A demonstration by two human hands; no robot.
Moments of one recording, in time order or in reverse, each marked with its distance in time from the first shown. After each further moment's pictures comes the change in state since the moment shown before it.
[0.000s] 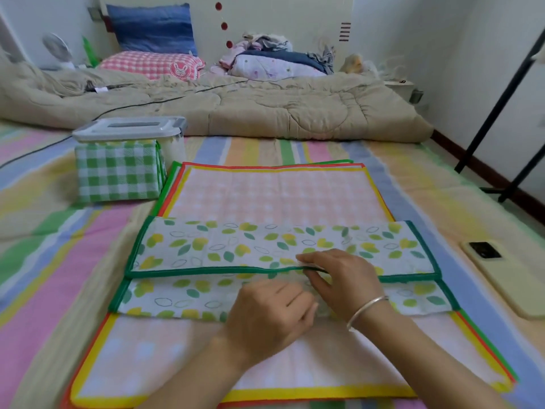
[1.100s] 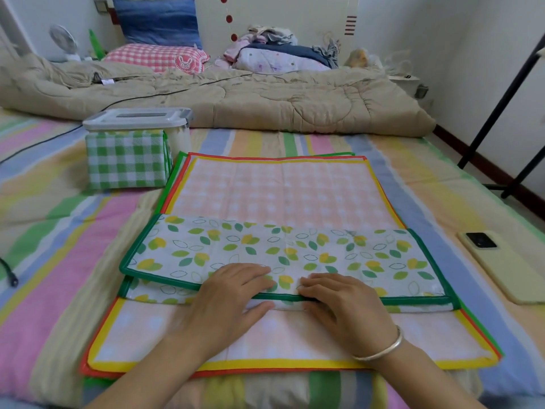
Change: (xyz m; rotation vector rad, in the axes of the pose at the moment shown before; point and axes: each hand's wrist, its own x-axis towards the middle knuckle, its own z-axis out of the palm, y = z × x) left_hand -0.052 -0.027 -0.030 -0.191 -0.397 -0.351; right_hand -0.057 -0.015 -0.011 0.038 -0.162 -0.148
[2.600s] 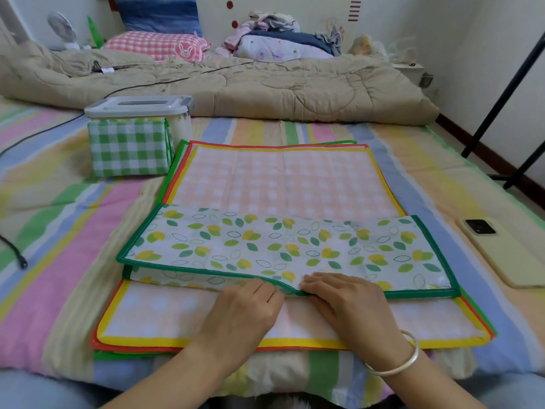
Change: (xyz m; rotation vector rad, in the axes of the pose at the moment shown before) left_hand -0.015 0.052 -0.008 0.393 -0.013 0.175; right_hand -0.020 -0.016 0.000 -0.077 0.098 0.022
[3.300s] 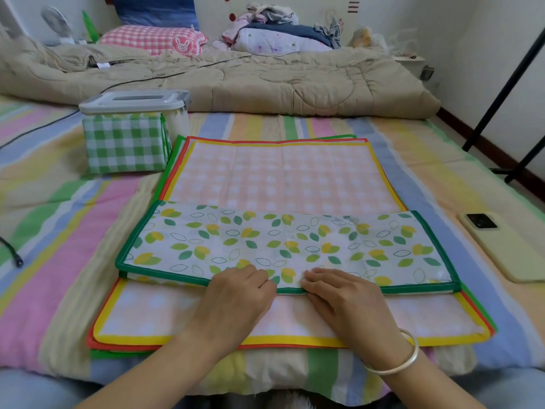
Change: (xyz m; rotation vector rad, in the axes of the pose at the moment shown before) left_hand 0.005 -0.017 0.012 -0.113 -0.043 -0.038; right_hand -0.005 -0.001 0.003 0.044 -0.025 0.034
